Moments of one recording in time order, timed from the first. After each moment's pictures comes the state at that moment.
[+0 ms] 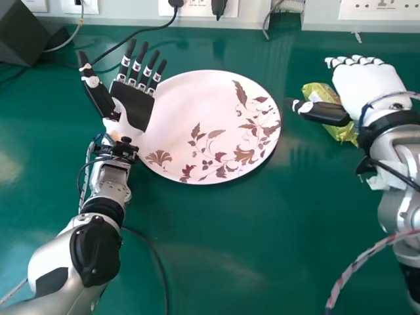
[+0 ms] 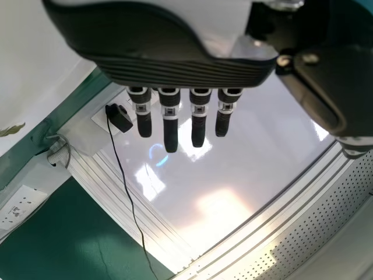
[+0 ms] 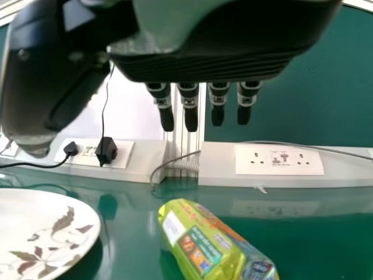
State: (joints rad) left arm -0.95 0.11 0.71 1.29 -0.57 -0.32 -0.91; right arm -0.46 -0.59 0.05 -0.28 -1.22 0.29 0.64
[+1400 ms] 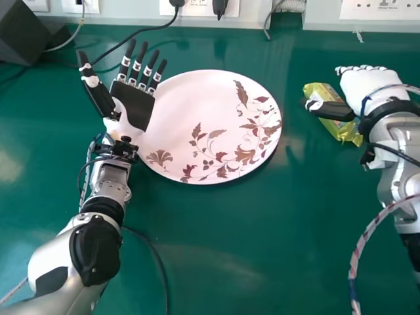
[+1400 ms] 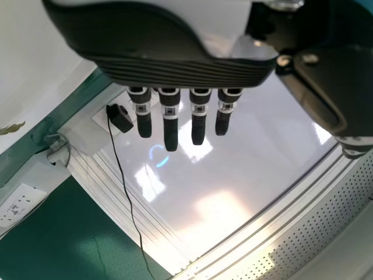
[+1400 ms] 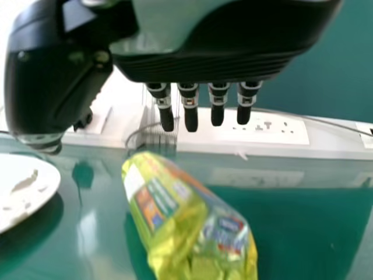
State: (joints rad) left arm -0.96 0.11 0.72 1.29 -0.57 -0.30 -0.91; right arm -0.57 -0.64 0.14 0.02 -1.15 0.31 0.55
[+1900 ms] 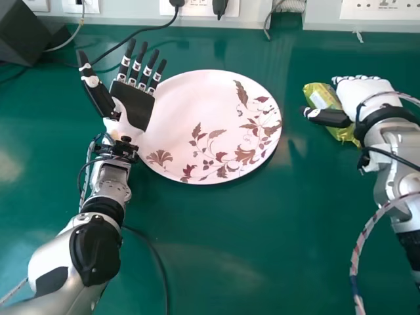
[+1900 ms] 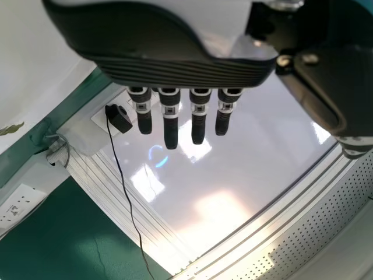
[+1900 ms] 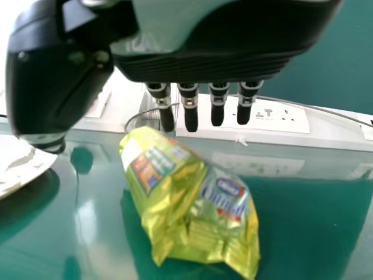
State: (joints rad) left arm -0.96 0.10 0.72 1.29 -0.57 -0.30 -0.91; right arm -0.57 -0.64 0.18 0.08 -1.14 0.31 0.51
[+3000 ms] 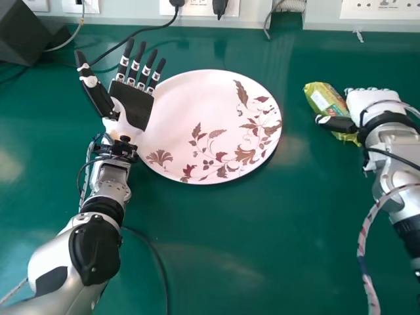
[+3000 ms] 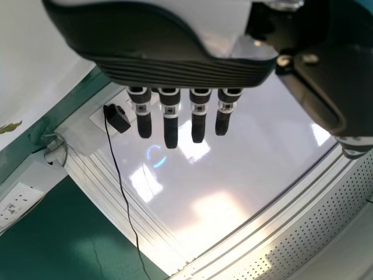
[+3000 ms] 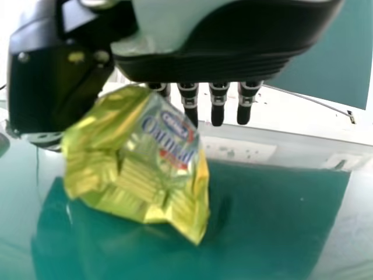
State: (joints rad) left arm -0.96 0.10 0.74 1.29 -0.57 -0.29 -0.91; right arm -0.65 -0.66 0.26 0.34 -1.10 0.35 0.39
